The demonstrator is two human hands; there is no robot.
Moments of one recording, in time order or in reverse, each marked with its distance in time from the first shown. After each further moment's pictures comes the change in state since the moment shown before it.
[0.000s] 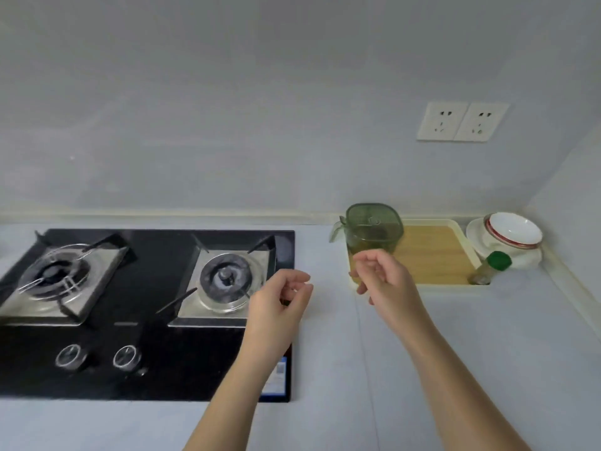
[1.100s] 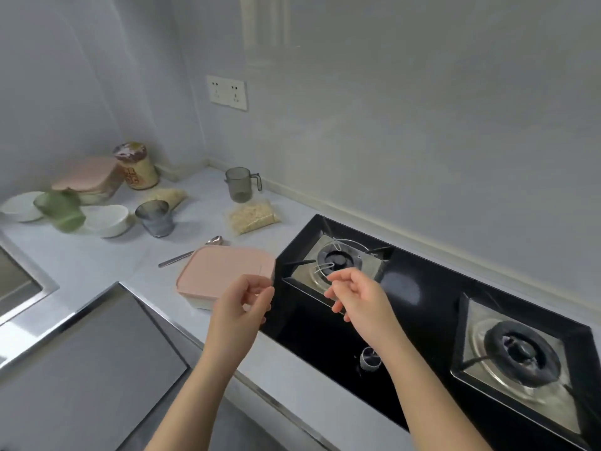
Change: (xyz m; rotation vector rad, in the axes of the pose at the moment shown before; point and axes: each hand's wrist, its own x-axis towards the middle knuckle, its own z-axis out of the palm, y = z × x) left_hand -0.082 -0.167 -0.559 0.016 0.622 -0.126; right_hand -0.106 -0.184 0.553 -0.053 -0.642 -0.165
